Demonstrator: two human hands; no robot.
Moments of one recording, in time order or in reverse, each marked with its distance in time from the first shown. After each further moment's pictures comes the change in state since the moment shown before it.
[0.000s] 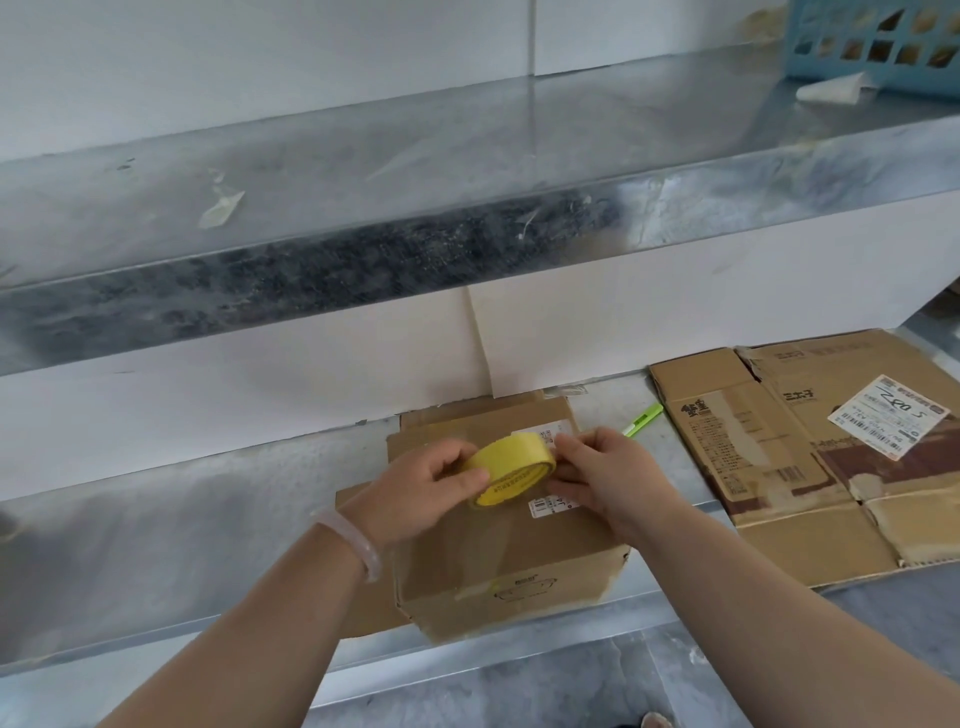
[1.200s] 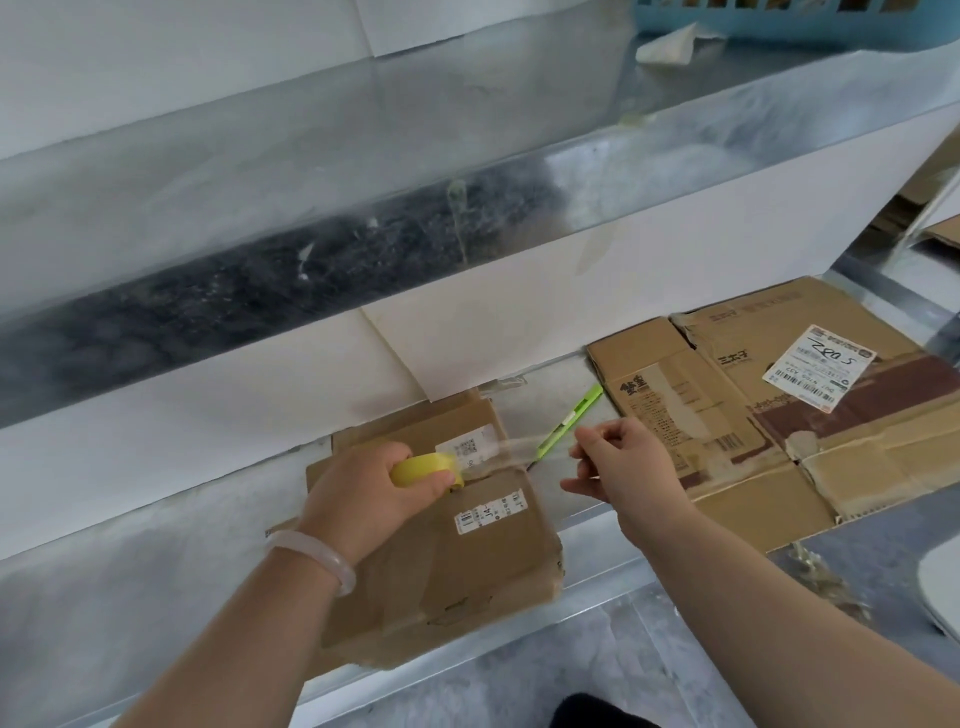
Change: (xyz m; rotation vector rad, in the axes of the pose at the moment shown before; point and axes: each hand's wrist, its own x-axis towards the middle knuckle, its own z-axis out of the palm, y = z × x) left_hand 0.034 0.014 0.018 0.474 0.207 -0.123; right_hand 0.025 0.015 -0.081 0.075 0.231 -0.056
